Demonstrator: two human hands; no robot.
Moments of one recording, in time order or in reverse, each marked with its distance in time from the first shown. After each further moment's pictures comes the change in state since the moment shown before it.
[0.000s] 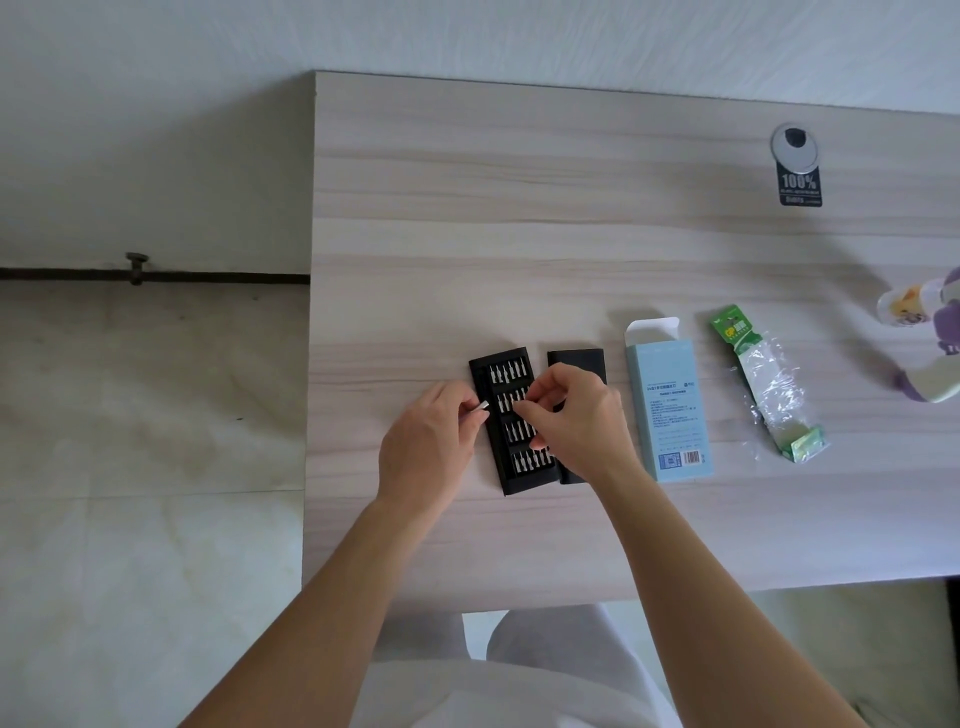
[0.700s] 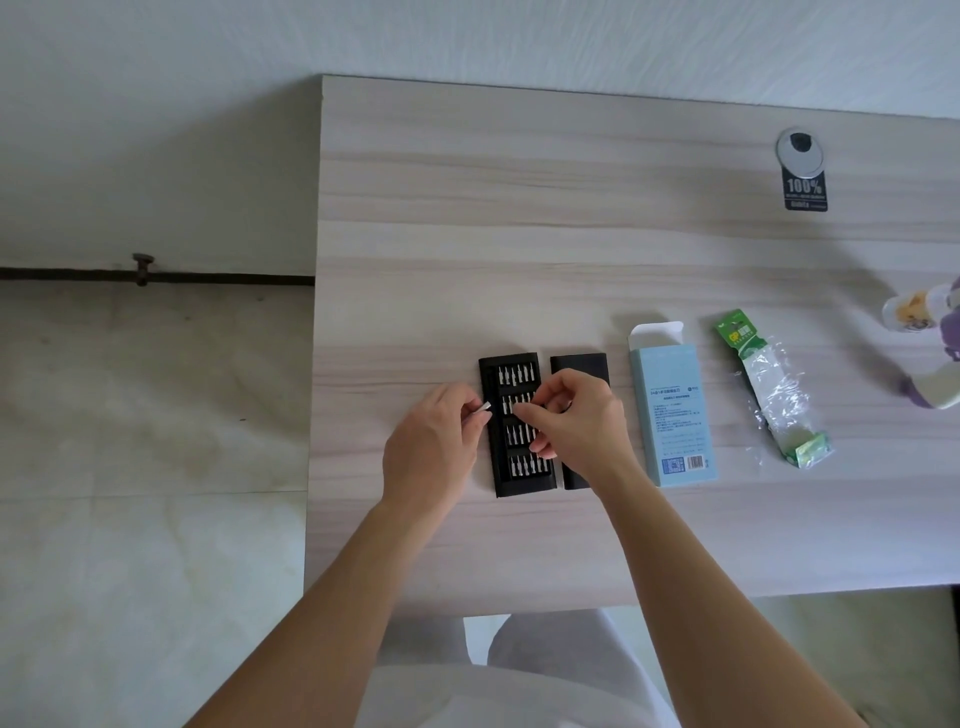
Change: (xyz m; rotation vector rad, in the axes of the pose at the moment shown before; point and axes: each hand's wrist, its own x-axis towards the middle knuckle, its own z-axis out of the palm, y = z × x) left_hand 0.000 -0.001 0.002 -0.019 0.016 -0.018; right_hand 0.004 0.001 0.004 0.192 -0.009 0.094
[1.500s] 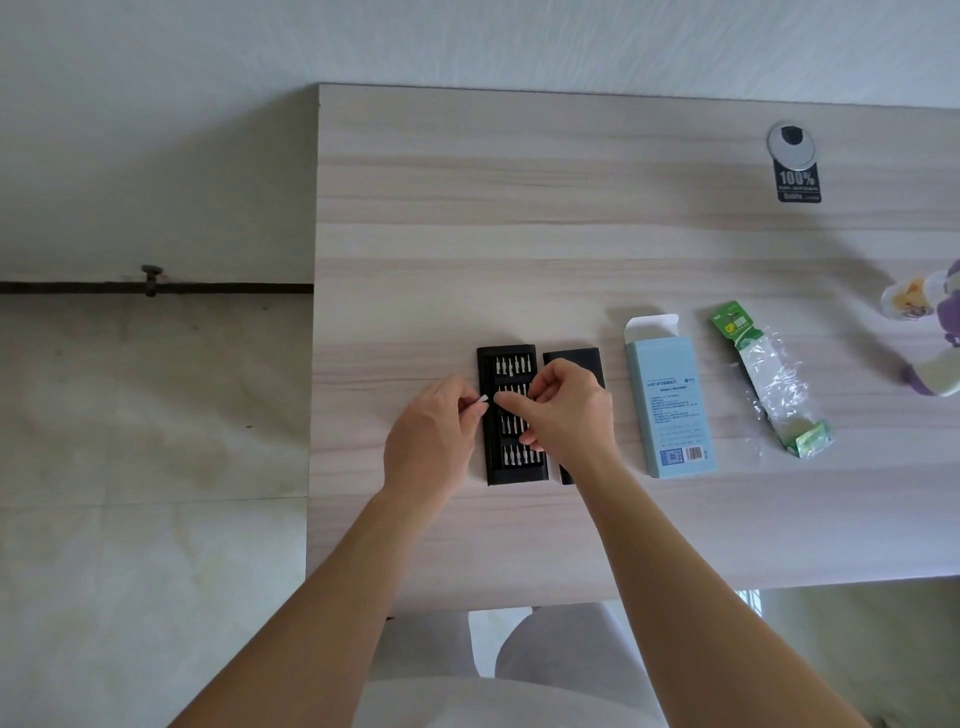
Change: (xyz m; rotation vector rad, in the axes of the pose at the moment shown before) left_hand 0.004 0.004 -0.001 -0.034 -0.023 -0.035; right_hand 0.003 0.003 0.013 -0.002 0.099 -0.017
